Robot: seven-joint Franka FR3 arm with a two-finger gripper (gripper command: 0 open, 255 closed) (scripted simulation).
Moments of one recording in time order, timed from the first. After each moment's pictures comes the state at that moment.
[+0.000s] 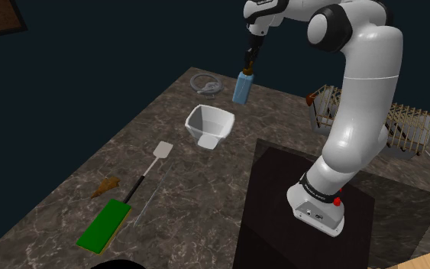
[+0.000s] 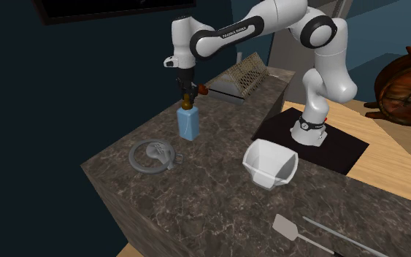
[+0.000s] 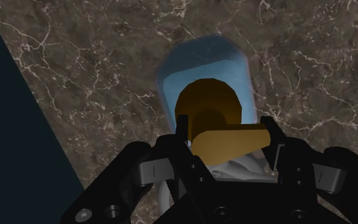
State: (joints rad) arm -0.25 0.43 -0.38 -1.50 0.17 1.89 -0.77
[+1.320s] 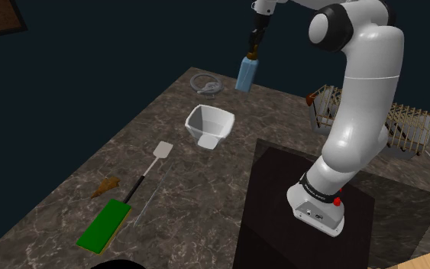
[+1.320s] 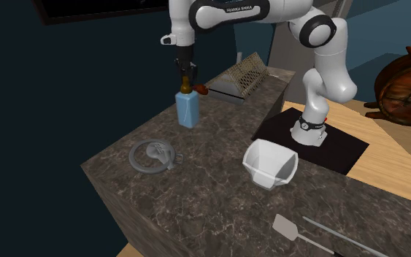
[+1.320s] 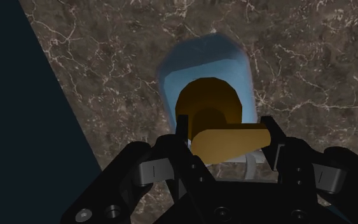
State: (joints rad) arm -0.27 0.42 -0.39 -1.28 0.16 1.67 -0.76
